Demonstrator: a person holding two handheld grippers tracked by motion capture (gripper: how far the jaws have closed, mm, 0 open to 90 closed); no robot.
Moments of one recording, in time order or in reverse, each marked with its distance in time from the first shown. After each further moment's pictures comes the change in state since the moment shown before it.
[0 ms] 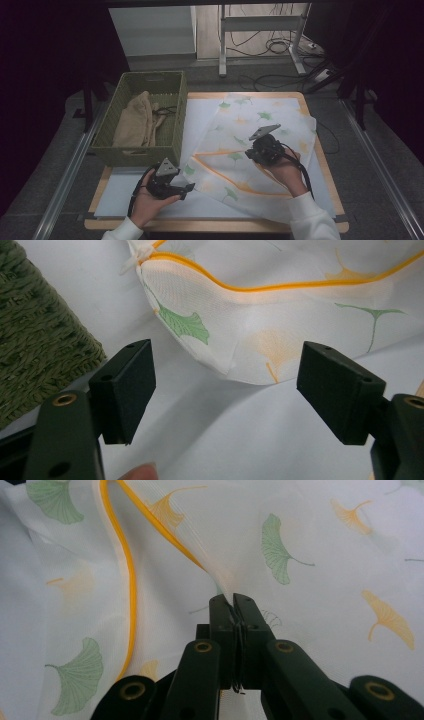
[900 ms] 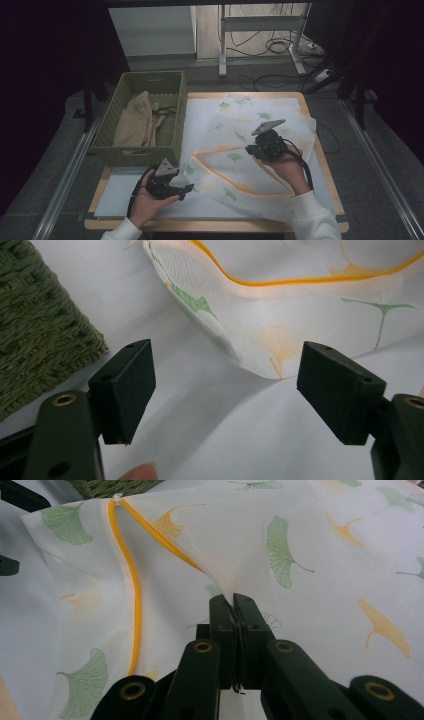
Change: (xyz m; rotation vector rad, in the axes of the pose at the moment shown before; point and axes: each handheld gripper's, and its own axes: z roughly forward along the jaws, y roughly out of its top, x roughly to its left) left arm 0.003 -0.004 0.002 0.009 -0.005 -0.001; right arm -0.005 0.008 -0.012 -0.038 0.023 0.024
